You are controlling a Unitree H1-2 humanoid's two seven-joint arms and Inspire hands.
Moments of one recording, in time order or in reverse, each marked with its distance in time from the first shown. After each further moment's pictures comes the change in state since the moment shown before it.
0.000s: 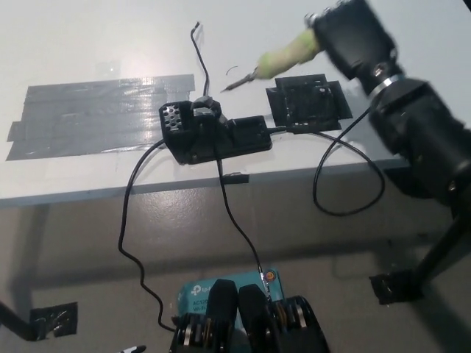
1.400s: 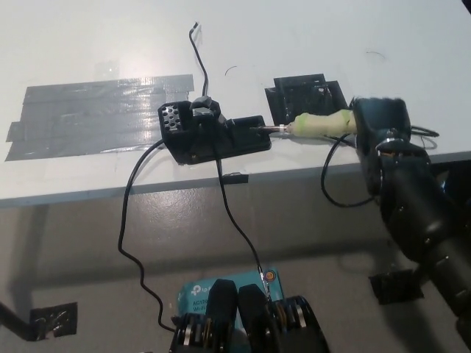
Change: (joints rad) left_arm -0.011 0.002 -0.024 -0.004 0.048 0.006 -0.047; right_arm 0.225 0.162 -0.295 -0.042 0.009 0.372 0.527
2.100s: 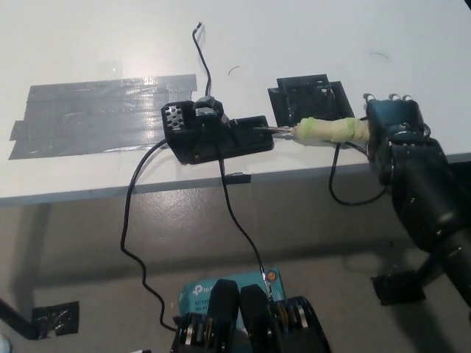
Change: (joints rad) left_arm -0.004 0.000 0.023 -0.007 0.015 0.001 -0.039; right_arm -0.028 -0.063 0.048 -0.024 -0.014 0.028 0.155
